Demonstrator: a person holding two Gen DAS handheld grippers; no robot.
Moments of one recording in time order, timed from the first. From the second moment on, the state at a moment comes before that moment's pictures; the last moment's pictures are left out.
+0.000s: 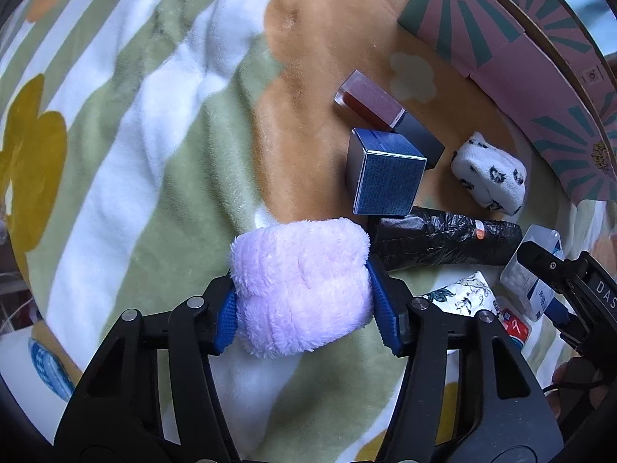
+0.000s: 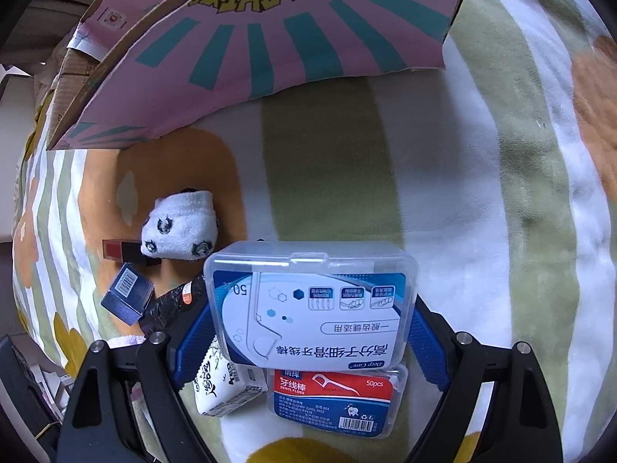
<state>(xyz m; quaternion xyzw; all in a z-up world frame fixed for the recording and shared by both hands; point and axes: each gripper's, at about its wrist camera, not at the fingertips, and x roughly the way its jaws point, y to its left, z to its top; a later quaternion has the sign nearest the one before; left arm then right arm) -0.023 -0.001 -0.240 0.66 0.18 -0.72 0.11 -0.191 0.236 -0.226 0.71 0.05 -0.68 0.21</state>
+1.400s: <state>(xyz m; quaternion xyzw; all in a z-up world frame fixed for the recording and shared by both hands) -0.040 -0.032 -0.037 0.52 0.08 -0.85 -0.02 -0.116 0.218 -0.025 0.53 0.10 -0.83 0.17</state>
